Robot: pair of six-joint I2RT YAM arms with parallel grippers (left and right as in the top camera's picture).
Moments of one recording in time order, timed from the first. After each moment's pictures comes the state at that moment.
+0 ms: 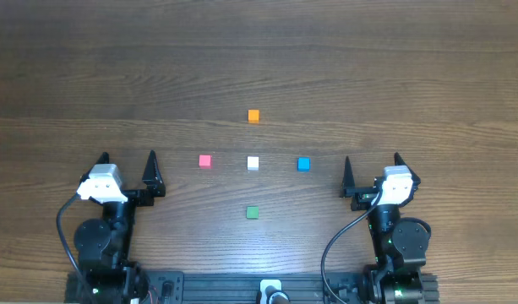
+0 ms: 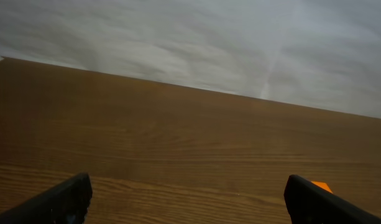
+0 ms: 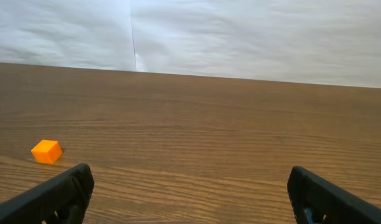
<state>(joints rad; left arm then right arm) 0.01 0.01 0.01 -0.07 0.03 -0.18 0.05 0.01 0.01 -0.07 -0.03 -0.03</state>
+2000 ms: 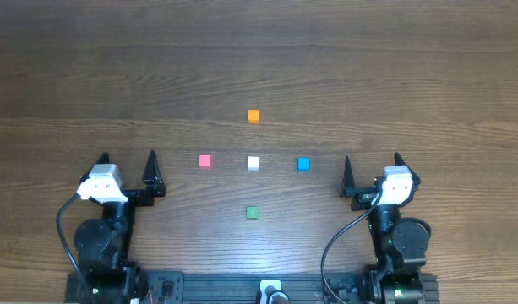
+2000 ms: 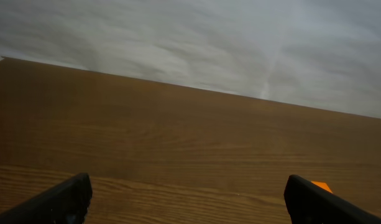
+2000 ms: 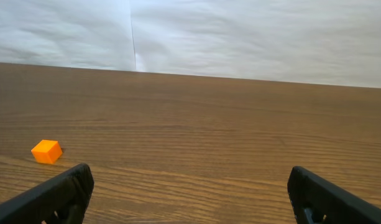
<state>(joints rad) 0.01 0.01 0.01 -0.07 0.03 -0.18 0.05 0.01 0.01 -0.07 -0.03 -0.03</state>
